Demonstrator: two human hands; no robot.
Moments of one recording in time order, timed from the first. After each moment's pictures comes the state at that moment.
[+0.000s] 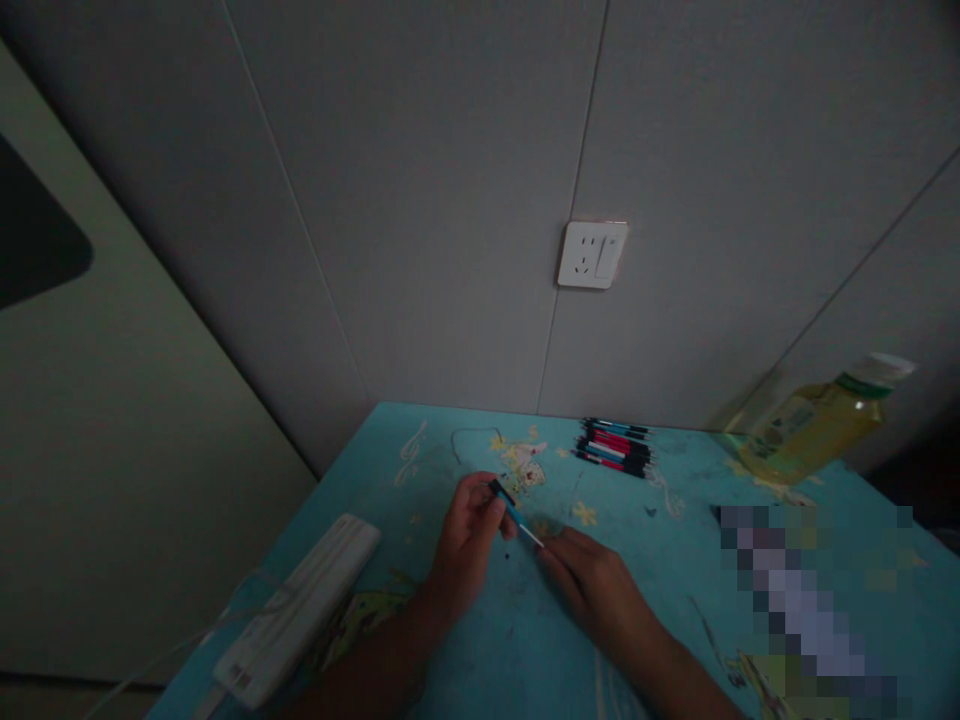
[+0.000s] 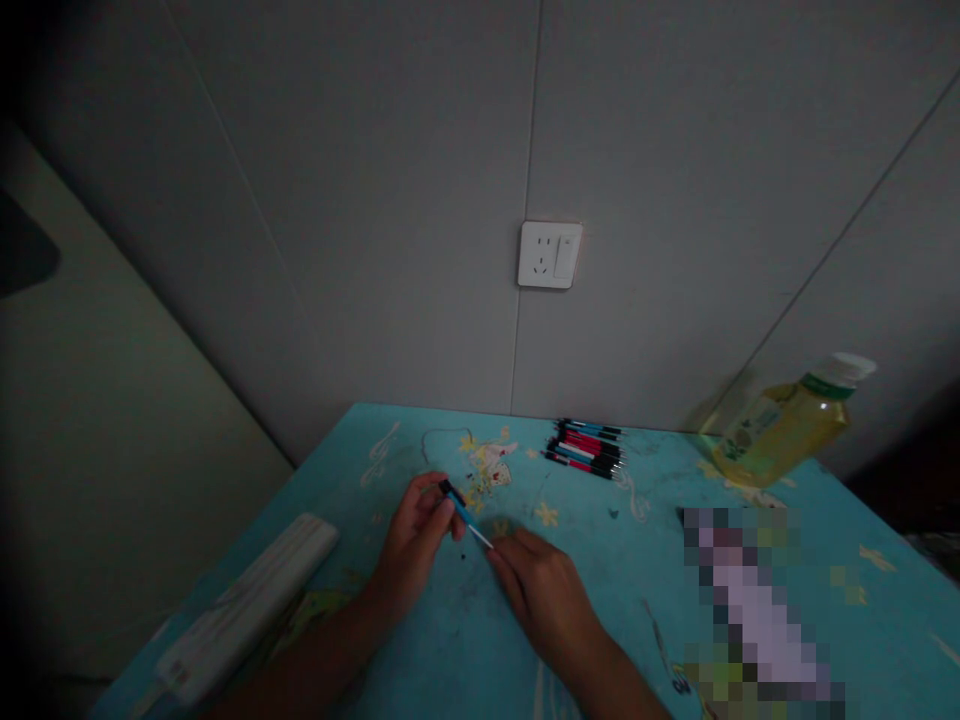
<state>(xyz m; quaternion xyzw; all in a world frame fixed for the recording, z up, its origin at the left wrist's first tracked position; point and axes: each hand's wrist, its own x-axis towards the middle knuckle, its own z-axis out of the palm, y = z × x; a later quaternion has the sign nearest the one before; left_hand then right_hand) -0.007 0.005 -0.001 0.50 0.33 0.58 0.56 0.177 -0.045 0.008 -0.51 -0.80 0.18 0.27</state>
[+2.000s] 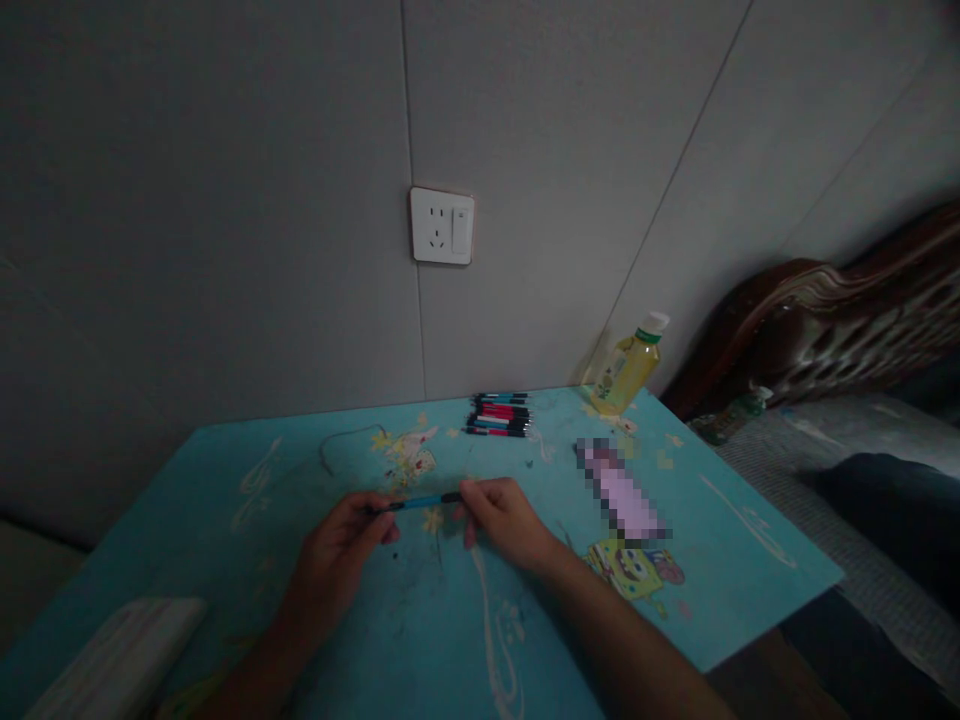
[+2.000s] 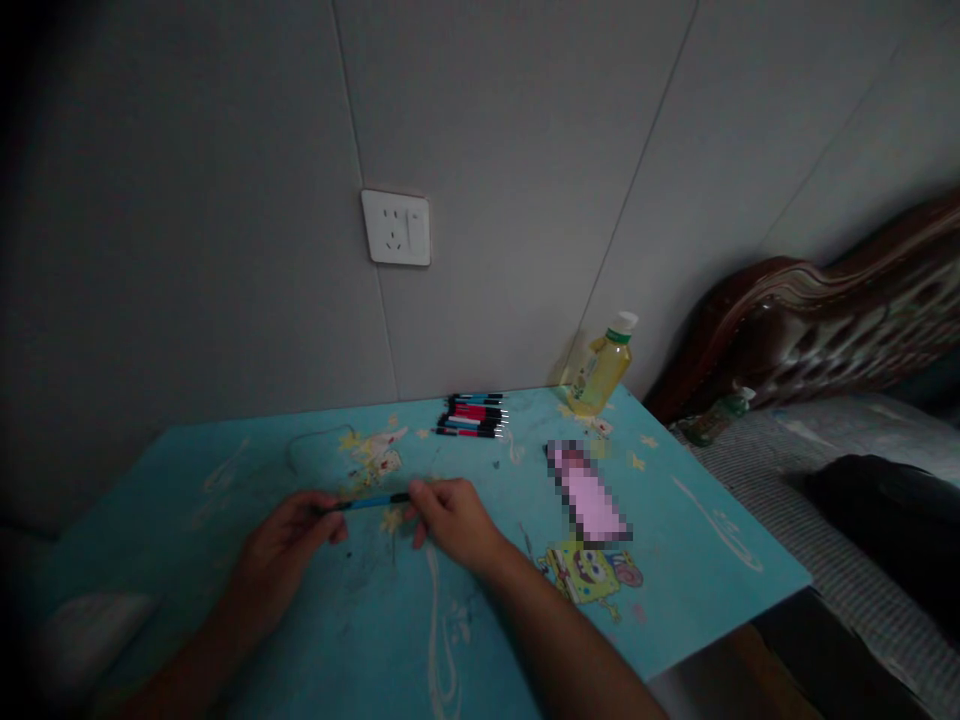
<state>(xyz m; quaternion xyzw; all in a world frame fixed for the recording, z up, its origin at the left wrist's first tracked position) -0.025 0.019 -0.017 0.60 0.44 0.43 0.51 0.203 -0.031 0.007 -0.52 -0.58 0.45 0.44</state>
